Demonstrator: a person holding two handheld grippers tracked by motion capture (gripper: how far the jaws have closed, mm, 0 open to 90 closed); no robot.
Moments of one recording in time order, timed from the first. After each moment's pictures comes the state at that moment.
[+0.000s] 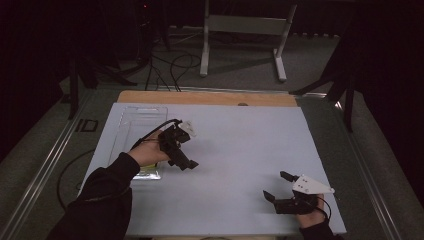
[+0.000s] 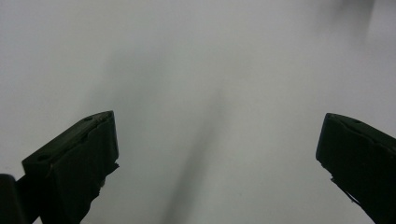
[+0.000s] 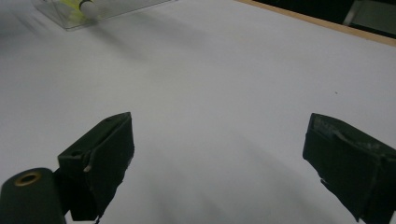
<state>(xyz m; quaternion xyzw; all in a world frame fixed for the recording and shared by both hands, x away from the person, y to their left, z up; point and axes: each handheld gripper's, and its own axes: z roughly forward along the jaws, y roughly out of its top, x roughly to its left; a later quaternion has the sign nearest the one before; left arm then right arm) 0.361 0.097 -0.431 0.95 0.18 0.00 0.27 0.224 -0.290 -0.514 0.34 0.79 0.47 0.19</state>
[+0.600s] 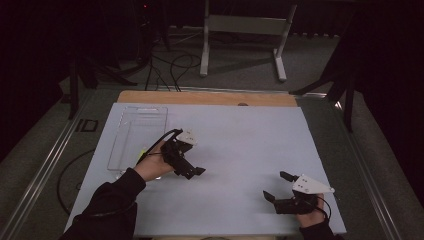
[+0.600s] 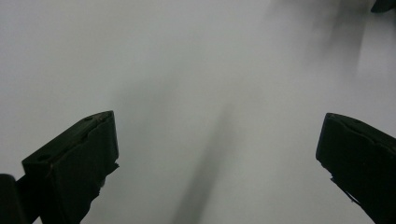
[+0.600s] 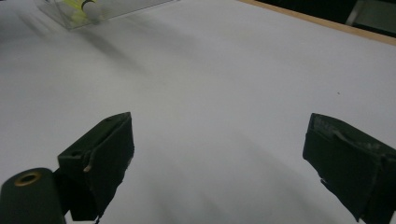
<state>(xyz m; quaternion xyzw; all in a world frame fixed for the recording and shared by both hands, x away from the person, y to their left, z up) 0.336 0.094 -0.449 0.91 0.21 0.02 0.35 0.225 -0.290 -0.514 0.33 0.79 0.47 0.19</state>
